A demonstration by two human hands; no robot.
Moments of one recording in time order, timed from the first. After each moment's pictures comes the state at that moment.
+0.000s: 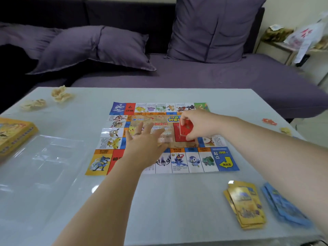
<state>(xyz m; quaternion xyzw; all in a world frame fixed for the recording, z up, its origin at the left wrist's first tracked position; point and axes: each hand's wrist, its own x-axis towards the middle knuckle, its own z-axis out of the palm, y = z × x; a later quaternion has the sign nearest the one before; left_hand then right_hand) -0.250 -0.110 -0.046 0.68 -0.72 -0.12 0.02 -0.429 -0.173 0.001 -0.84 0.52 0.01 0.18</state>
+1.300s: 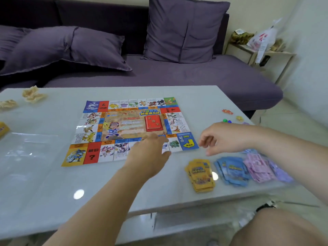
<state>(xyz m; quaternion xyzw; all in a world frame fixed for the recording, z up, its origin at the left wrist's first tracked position) -0.328 -0.037 -0.024 0.60 -0.79 -0.13 0.08 -0.539 -0.053 0.042 -0.78 0.58 0.10 0.23</state>
